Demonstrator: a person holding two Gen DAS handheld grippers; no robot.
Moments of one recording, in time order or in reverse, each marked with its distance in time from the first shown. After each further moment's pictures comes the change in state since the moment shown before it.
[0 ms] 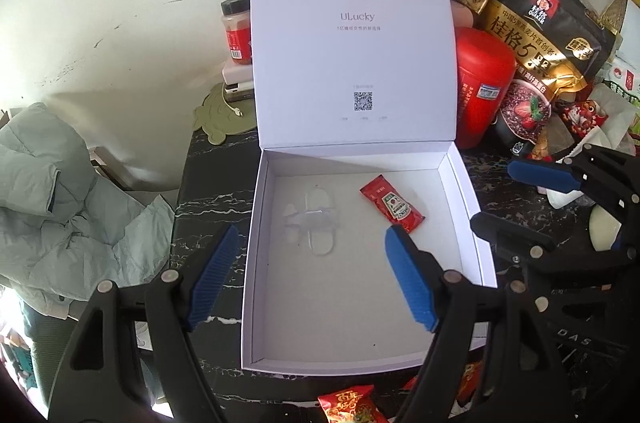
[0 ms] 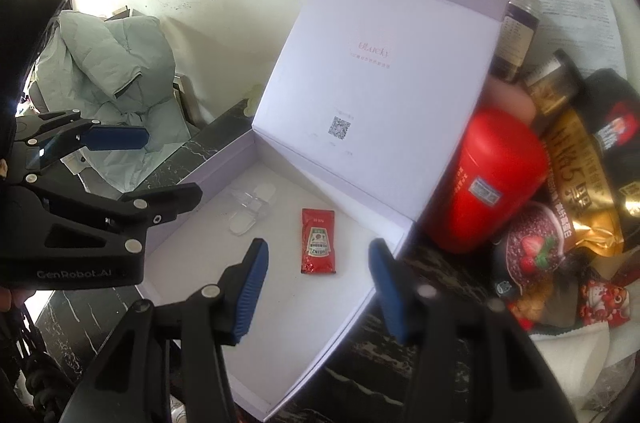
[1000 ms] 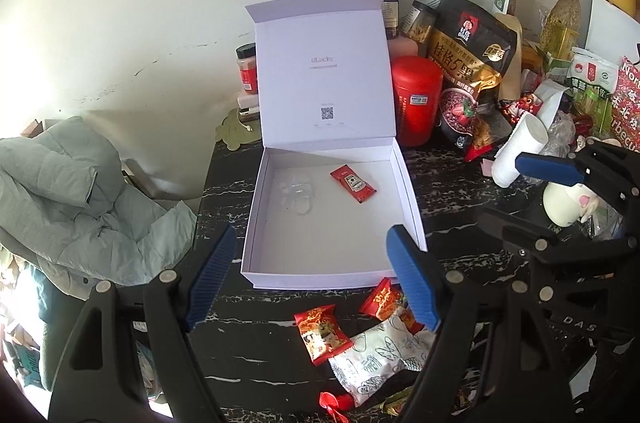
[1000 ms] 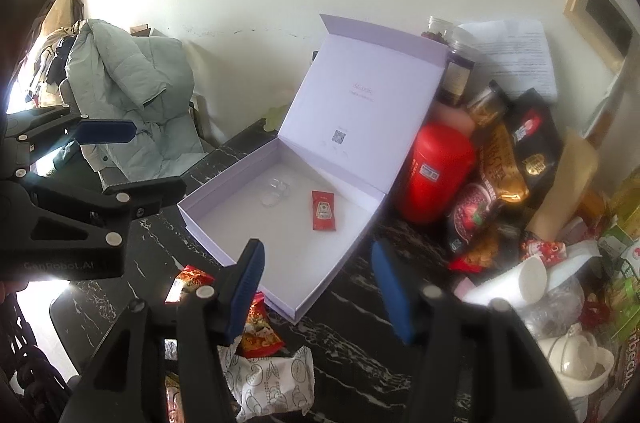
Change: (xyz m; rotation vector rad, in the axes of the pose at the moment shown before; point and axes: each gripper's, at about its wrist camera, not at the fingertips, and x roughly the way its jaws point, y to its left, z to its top) left arm -0.140 -0.043 -0.067 0.018 -0.133 0.037; right arm -0.131 0.036 -0.060 -0.016 -0.099 -0.051
